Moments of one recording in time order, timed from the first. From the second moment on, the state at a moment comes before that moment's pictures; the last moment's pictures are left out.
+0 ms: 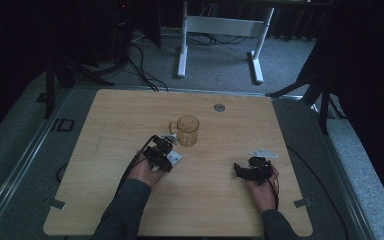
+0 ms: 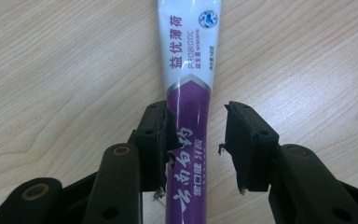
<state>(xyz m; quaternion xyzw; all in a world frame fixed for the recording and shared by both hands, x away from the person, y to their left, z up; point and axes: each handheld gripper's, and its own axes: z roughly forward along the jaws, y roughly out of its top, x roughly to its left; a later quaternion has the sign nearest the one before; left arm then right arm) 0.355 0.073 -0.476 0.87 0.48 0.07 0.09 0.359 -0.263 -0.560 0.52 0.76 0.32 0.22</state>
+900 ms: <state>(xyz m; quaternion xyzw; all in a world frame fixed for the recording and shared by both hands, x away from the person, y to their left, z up) 0.363 0.072 -0.503 0.87 0.49 0.05 0.06 0.359 -0.263 -0.560 0.52 0.76 0.32 0.22</state>
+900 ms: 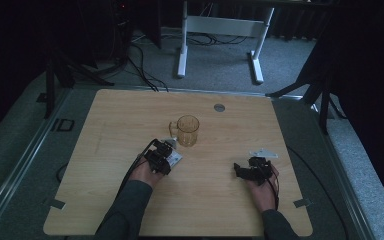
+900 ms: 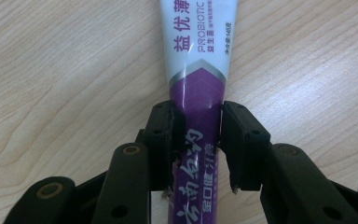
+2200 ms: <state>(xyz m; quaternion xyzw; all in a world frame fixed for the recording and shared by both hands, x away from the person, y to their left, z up) 0.371 0.104 -0.508 0.85 0.52 -0.01 0.11 0.359 -0.263 -0.560 0.52 0.76 0.32 0.22</state>
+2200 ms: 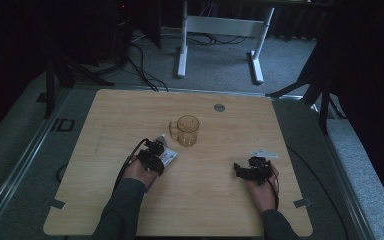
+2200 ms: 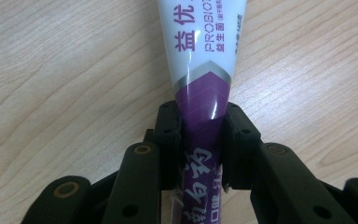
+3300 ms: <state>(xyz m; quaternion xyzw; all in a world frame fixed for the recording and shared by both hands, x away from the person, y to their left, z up) 0.367 0.118 -0.461 0.81 0.54 0.05 0.21 0.359 -0.263 -0.560 0.52 0.76 0.32 0.22</state>
